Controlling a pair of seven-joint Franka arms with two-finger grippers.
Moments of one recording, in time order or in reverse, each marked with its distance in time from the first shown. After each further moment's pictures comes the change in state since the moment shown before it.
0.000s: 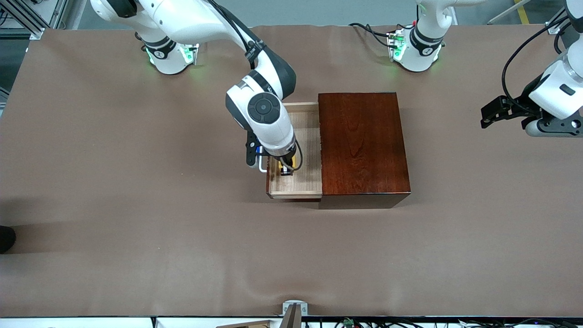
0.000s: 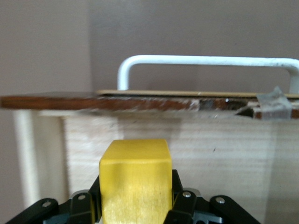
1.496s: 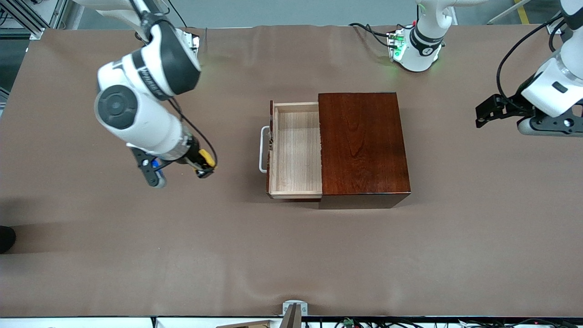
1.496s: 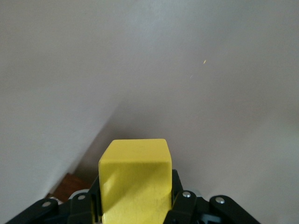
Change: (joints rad) left arm -0.014 0.008 -0.032 0.018 0.000 0.000 0.000; right arm -0.346 -0.320 -0.009 -0.162 0.023 -0.343 -0.967
